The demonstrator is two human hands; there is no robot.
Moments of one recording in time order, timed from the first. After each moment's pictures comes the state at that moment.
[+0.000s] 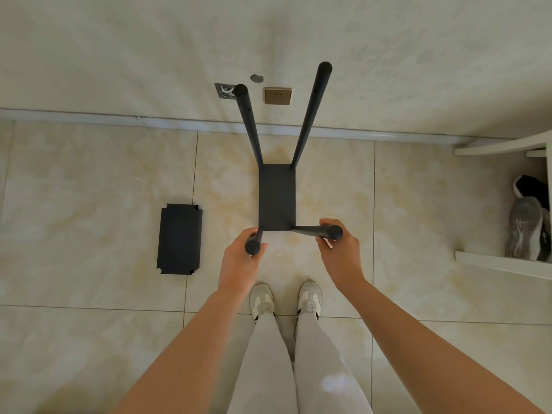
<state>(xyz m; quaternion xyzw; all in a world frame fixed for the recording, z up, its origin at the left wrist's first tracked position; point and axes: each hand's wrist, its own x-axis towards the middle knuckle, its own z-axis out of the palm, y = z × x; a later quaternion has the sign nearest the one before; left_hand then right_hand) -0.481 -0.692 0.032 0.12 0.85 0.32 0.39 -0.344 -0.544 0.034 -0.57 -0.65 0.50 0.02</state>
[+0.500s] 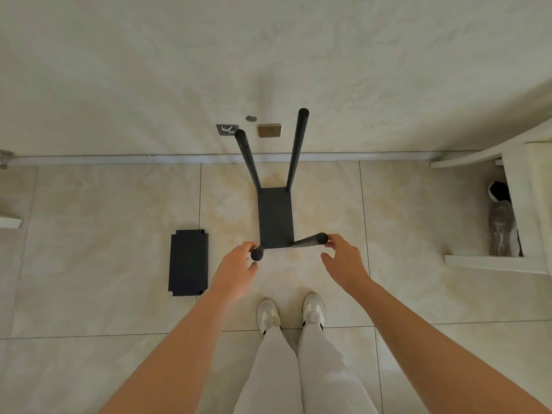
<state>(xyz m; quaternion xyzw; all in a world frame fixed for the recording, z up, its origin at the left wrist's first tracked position) -0.509 -0.697 0.105 0.28 0.84 0.17 0.43 -0.333 -0.536 0.108 -0.54 -0.72 0.42 -0.12</state>
